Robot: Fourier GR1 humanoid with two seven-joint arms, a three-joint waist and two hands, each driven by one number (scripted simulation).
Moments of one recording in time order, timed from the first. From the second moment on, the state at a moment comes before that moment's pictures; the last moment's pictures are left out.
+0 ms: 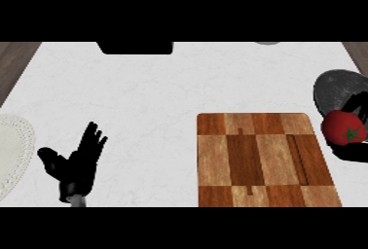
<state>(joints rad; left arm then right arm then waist) 0.06 0.07 -0.02 -1.46 0.19 0.20 0.12 -0.12 -0.38 -0.21 -1.83 0.75 0.14 0.12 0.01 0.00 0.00</state>
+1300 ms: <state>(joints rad) 0.00 0.05 -0.05 -1.45 0.18 0.18 0.15 -0.71 -0.65 -0.40 -0.40 0.89 -0.26 -0.36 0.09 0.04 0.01</state>
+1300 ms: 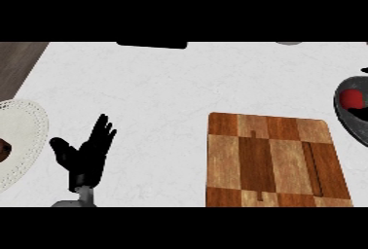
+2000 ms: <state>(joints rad) 0.02 0.05 -0.04 -1.45 0.17 0.19 0.12 -0.82 -0.68 -0.66 -0.23 0.59 0.01 -0.61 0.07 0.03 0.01</state>
